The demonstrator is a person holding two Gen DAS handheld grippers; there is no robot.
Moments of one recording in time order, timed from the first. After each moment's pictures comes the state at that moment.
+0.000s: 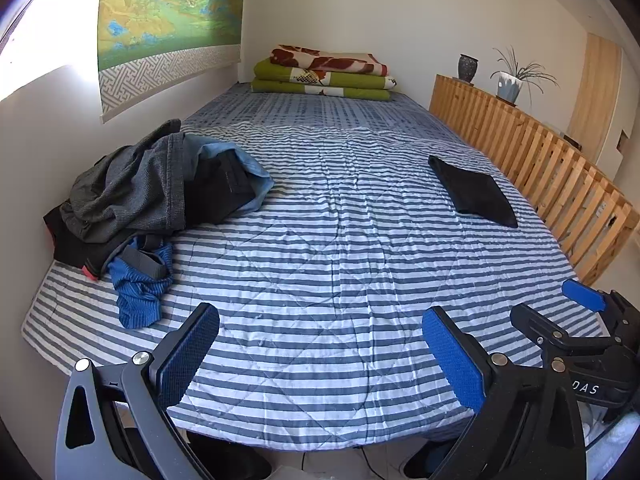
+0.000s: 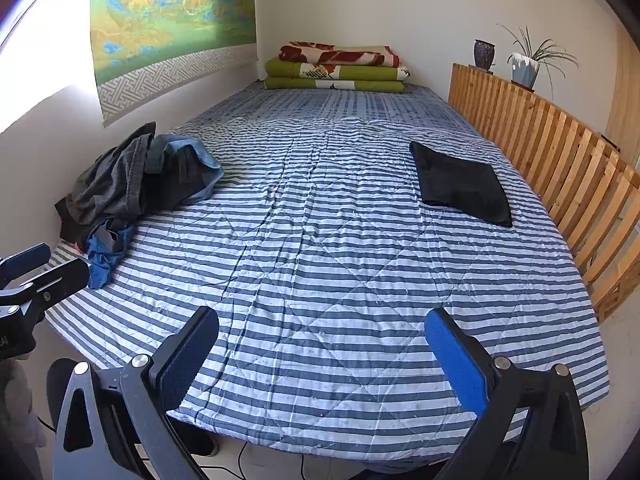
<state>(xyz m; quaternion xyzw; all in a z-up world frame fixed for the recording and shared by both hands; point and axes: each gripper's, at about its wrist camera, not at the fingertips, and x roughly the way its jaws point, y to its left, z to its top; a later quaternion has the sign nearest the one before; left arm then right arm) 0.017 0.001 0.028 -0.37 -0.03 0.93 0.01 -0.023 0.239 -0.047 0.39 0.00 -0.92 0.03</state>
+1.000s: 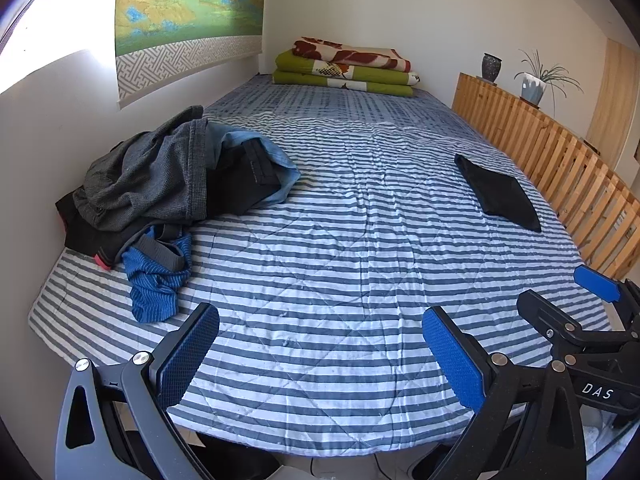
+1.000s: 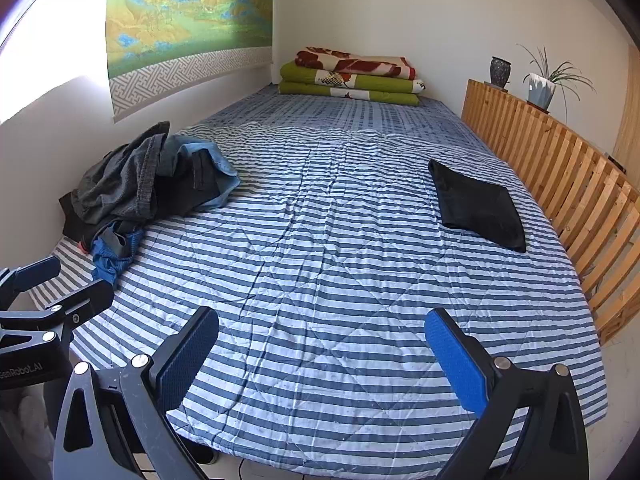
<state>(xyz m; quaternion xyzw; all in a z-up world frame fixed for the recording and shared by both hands) -0.002 -0.026 0.011 -0.38 -0.04 0.92 -0.02 -0.044 0.200 -0.041 0.38 0.02 -0.92 0.05</state>
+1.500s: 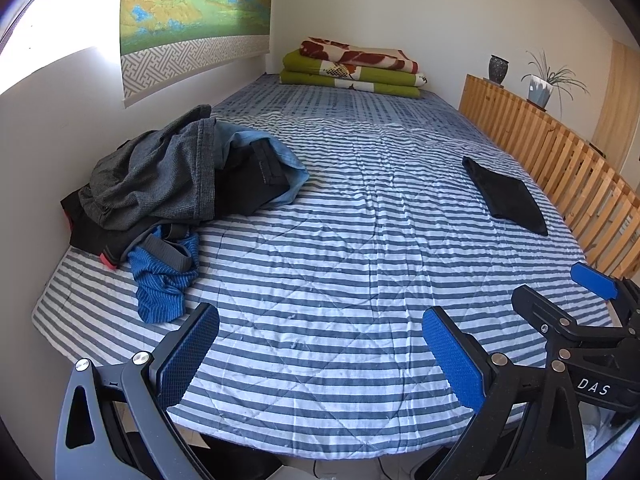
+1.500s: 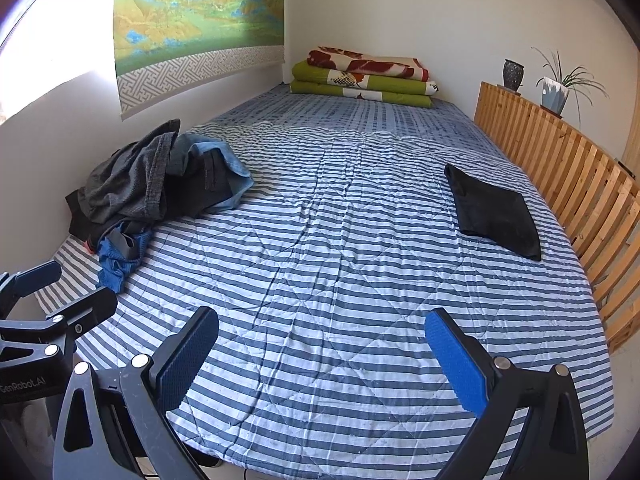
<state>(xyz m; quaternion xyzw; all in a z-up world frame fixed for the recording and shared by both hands) -0.007 -0.033 0.009 -0.38 -0.04 0.92 -0.03 -0.057 0.184 -0.043 0.38 0.03 -0.92 0.06</state>
